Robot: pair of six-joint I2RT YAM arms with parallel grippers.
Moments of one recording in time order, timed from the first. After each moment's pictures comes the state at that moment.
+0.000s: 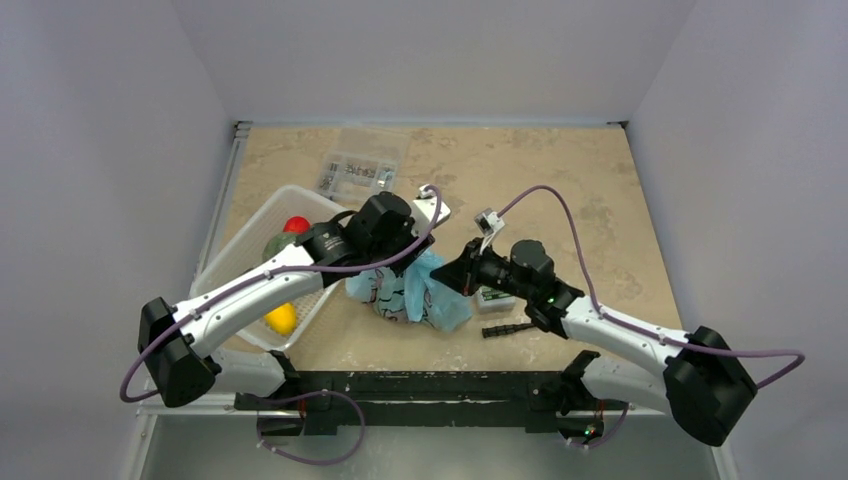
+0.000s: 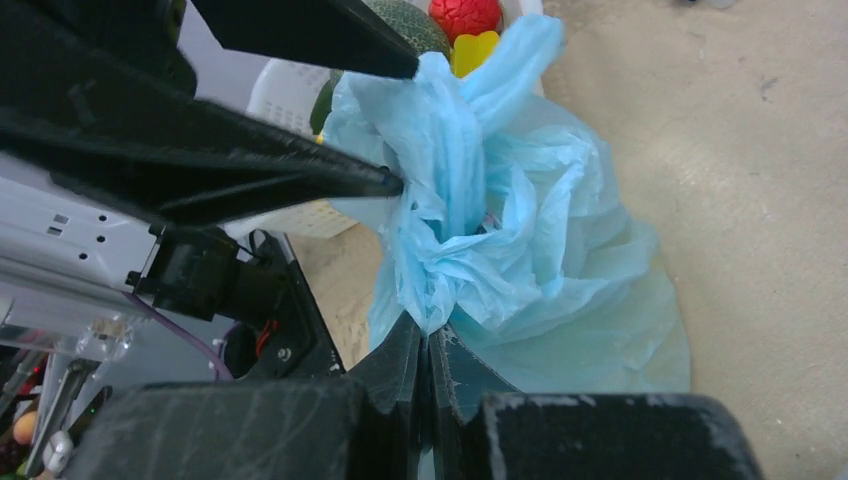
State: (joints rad) left arm -0.88 1.29 1.18 -0.61 -0.15 0.13; right arm 0.72 1.09 0.46 0.45 -0.36 0.59
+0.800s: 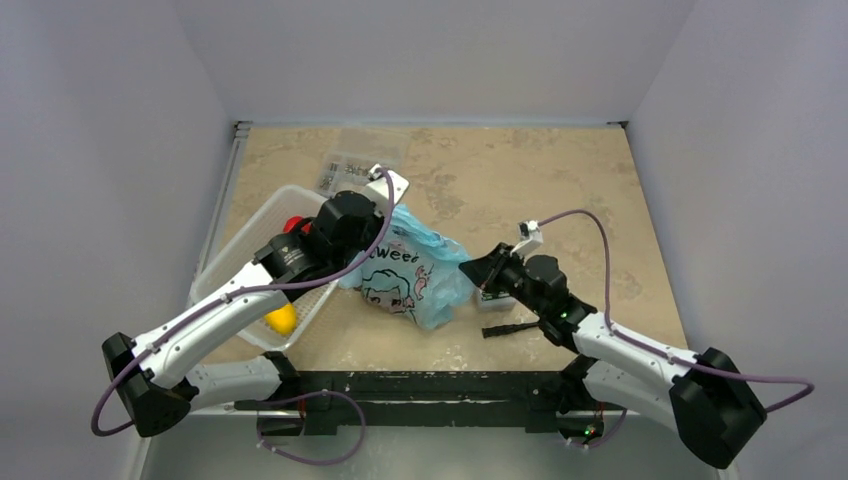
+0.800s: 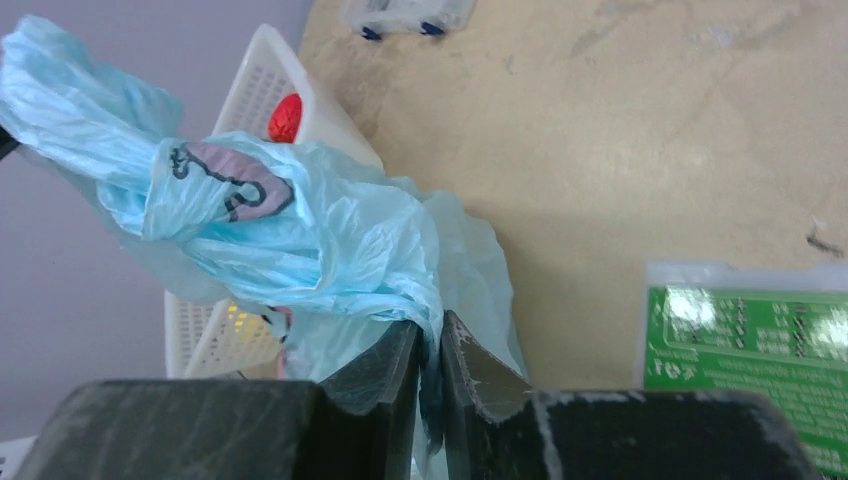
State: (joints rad) left arm -0.84 1.12 1.13 -0.54 -0.47 0.09; right arm 0.66 0.94 0.25 0.45 -0.01 0.91
